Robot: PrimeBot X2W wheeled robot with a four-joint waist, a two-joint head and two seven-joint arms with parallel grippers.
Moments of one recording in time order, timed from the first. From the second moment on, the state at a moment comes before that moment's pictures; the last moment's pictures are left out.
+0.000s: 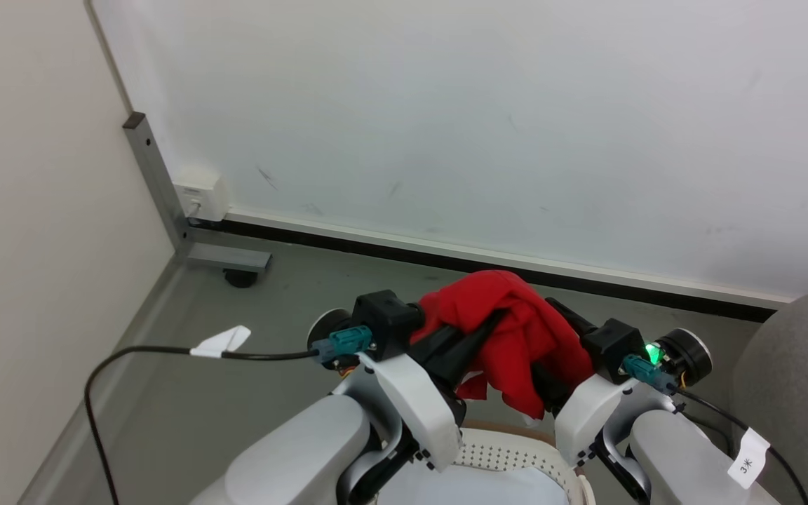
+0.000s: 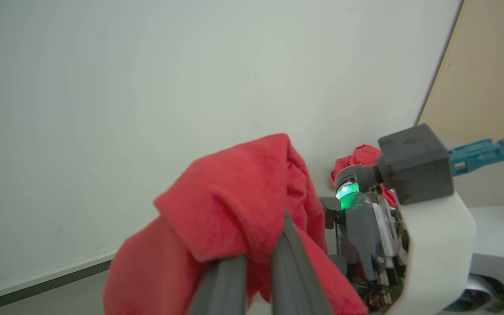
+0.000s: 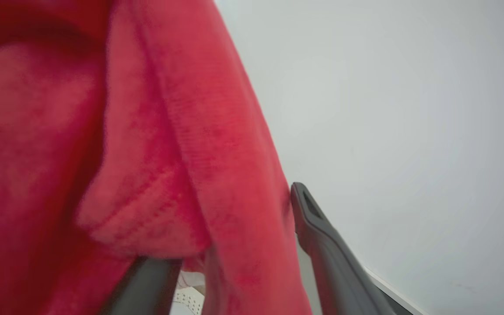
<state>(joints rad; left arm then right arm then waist) -0.70 0.19 -0.97 0.36 -0.71 -0.07 -0.19 -0.62 -0.09 0.64 0.79 0.33 0.13 -0.24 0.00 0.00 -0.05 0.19</state>
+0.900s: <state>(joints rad) -0.70 0.20 -0.96 0.36 -0.72 -0.05 -0.21 -0.61 -0.08 0.61 0.74 0.57 0.13 -0.26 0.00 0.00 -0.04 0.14</state>
